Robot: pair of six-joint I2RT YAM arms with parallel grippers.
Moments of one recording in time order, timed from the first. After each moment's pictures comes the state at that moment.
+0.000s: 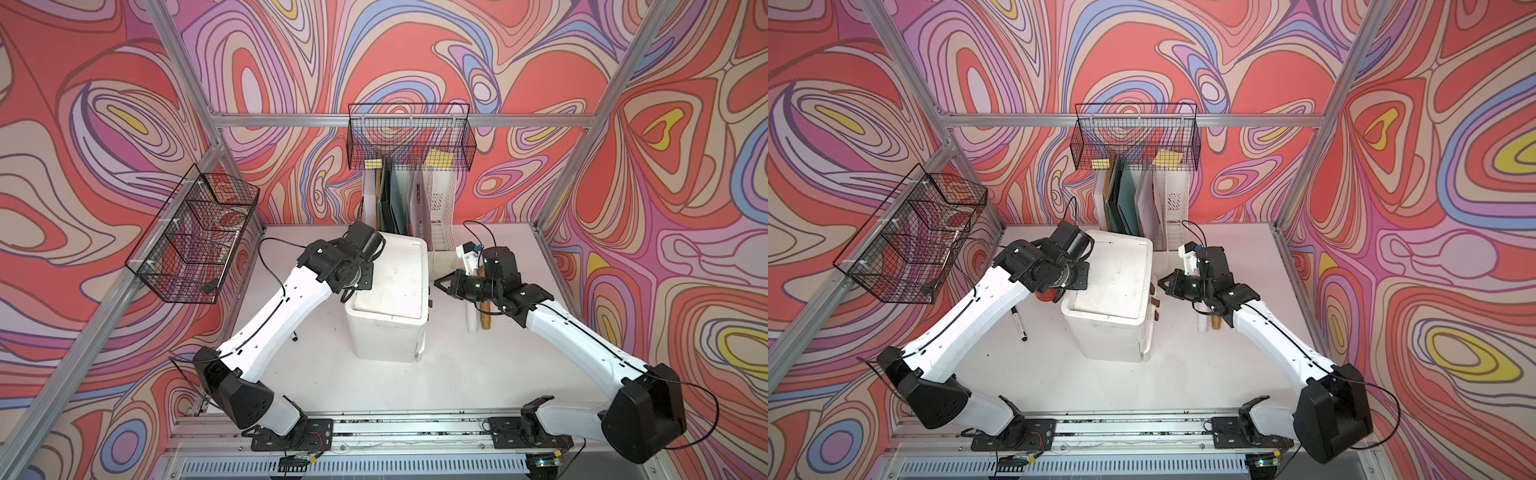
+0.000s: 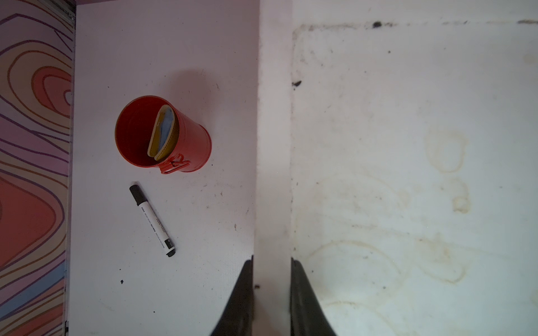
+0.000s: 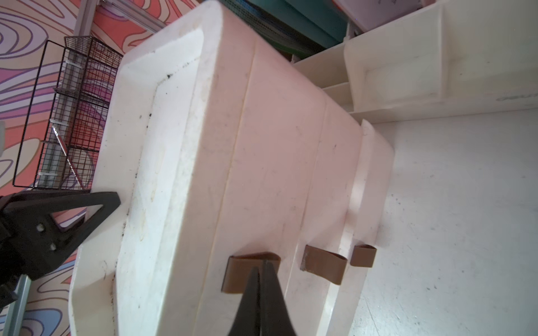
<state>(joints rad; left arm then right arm) -0.62 1.52 1.69 -1.26 -0.34 -0.48 0.40 1.28 0.98 -0.29 -0.47 0.68</state>
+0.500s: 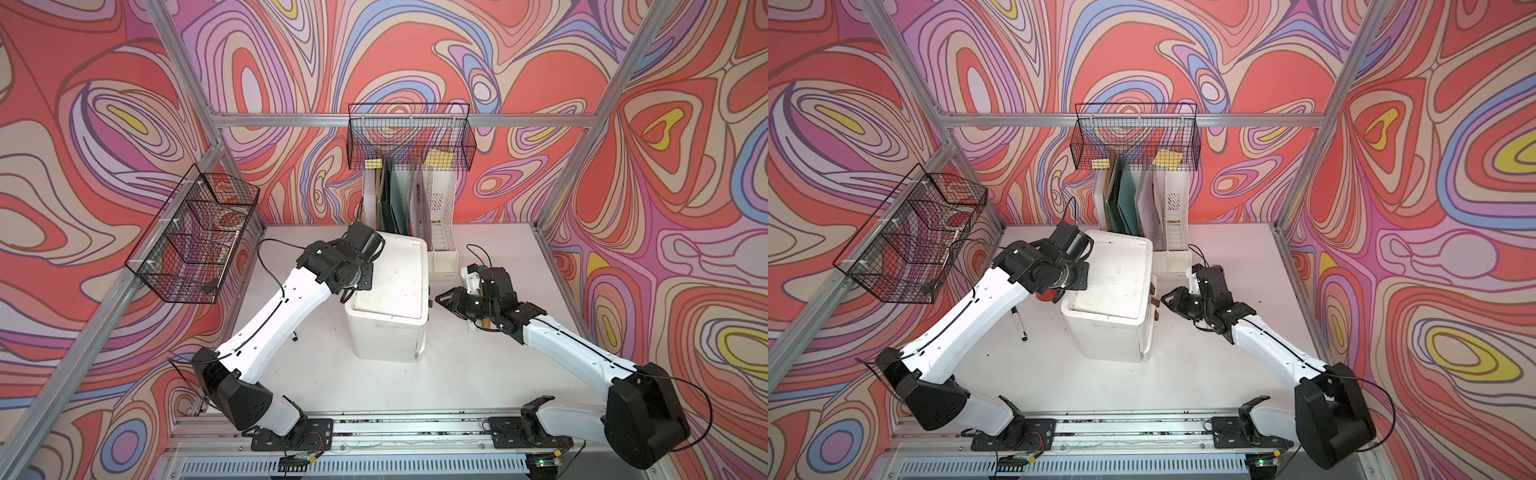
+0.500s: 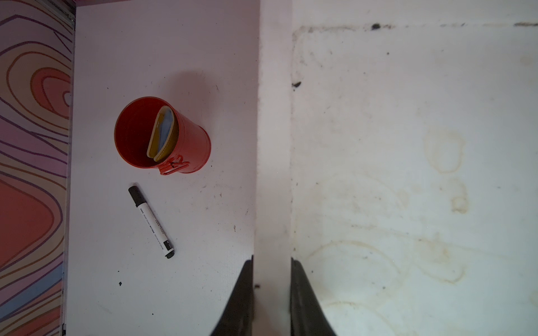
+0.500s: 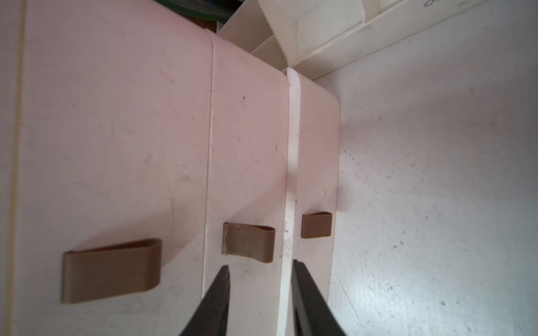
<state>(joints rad) -0.62 1.51 1.68 -1.25 -0.34 -0.48 0.40 1.26 0.73 -0.12 -0.43 0.82</state>
